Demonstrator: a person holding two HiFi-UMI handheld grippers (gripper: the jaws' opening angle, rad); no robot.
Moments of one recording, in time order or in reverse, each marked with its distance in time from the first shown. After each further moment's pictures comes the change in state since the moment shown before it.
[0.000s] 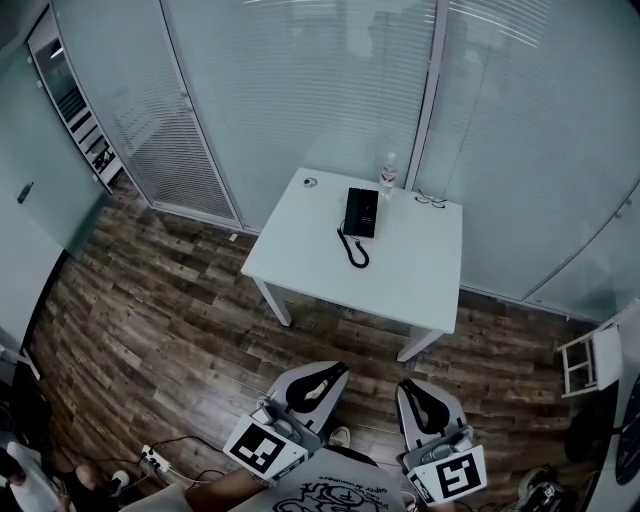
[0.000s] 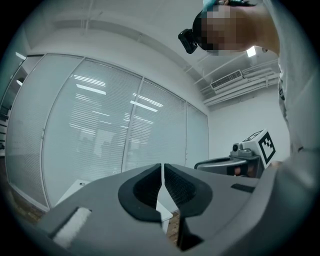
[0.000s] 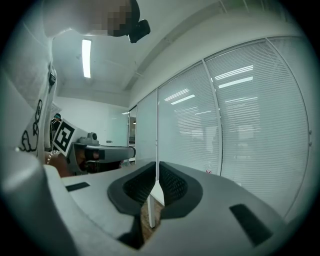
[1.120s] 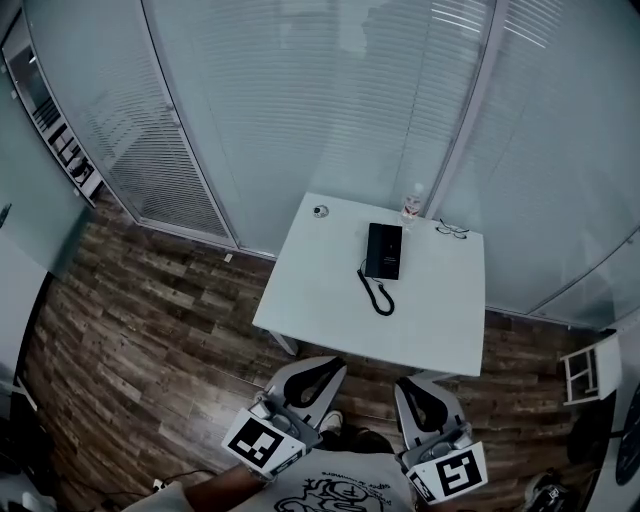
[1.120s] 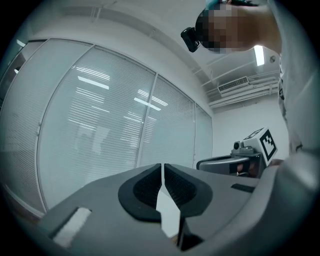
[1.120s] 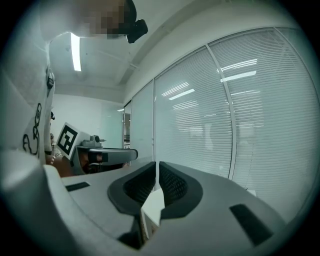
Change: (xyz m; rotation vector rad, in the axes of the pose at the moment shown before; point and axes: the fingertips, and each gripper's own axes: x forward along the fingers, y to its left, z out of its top) left arm 0.047 0.224 0.026 -0.033 -0.003 -0.047; right arm 0.221 -0.006 0.030 0.010 0.035 -0.035
